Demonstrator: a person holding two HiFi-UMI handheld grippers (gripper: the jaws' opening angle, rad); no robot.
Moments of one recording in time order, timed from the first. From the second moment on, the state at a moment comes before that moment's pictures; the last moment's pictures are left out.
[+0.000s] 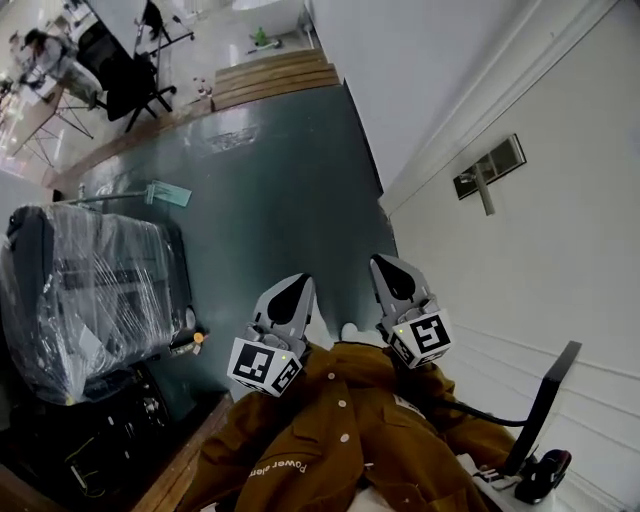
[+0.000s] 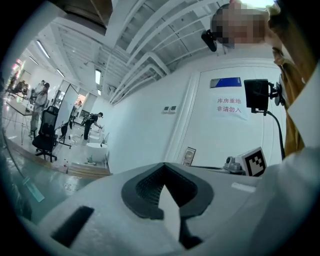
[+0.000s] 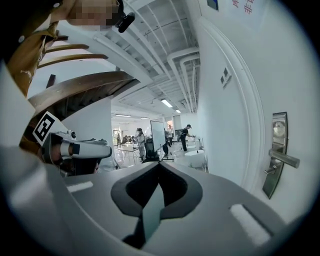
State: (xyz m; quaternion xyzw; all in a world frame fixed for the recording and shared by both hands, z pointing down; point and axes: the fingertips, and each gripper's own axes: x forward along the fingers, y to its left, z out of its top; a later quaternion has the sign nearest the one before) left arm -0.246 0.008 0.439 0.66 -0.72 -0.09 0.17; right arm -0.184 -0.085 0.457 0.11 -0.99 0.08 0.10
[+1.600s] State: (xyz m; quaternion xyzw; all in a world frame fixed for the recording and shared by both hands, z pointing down) left arm -0.230 -0.125 0.444 0.77 -0.62 -0.06 0.18; right arm -0.115 -0.405 0.613 0.36 -0.66 0.56 -0.35
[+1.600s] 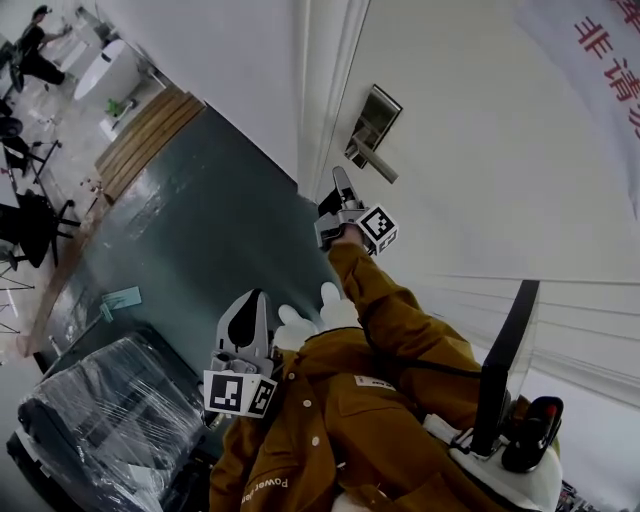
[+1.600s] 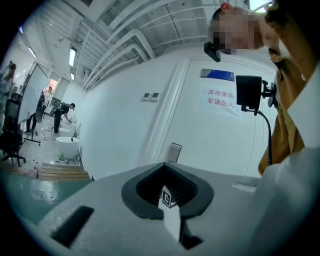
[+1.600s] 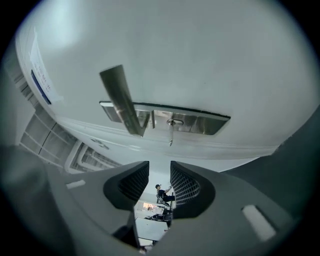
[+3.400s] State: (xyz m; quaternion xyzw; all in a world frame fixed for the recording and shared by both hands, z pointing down) left arm -0.229 -0.108 0.439 0.76 -0.62 -0.04 0.18; right arm -0.089 -0.446 0.616 0.43 -0.63 0.52 -0.38
